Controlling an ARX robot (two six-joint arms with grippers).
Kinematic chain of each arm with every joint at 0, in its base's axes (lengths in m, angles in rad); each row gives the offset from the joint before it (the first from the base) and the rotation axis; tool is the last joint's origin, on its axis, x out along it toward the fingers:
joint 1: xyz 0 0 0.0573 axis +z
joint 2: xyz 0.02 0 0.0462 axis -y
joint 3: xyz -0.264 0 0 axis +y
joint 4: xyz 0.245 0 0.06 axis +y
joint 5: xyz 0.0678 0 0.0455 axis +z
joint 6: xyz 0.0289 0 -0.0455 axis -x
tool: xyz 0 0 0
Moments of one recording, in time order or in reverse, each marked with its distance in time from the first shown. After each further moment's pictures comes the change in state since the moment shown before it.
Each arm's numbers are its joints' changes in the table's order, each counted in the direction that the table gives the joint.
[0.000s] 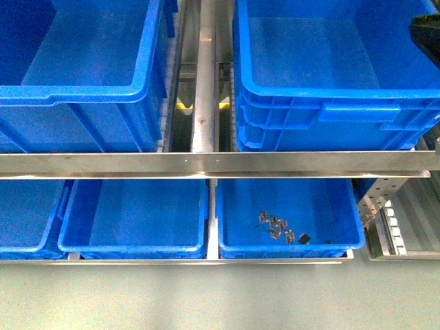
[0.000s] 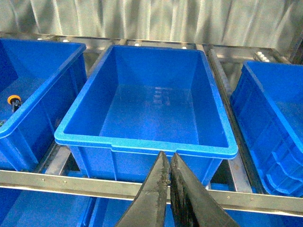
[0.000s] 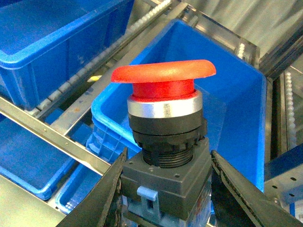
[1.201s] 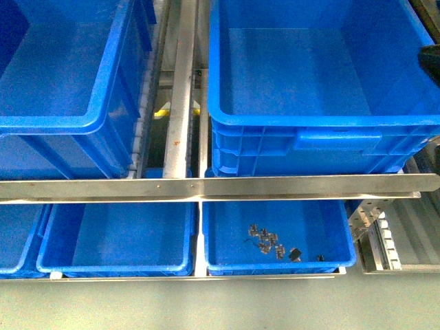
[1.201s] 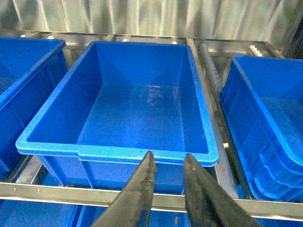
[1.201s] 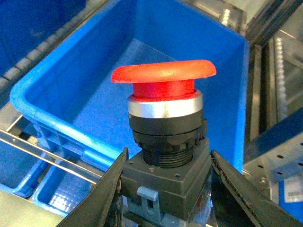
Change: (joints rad) left arm 0.000 0.242 0.000 0.262 -0.003 -0.002; right arm -0.072 -0.121 -0.003 -0.043 -0.001 -0.064
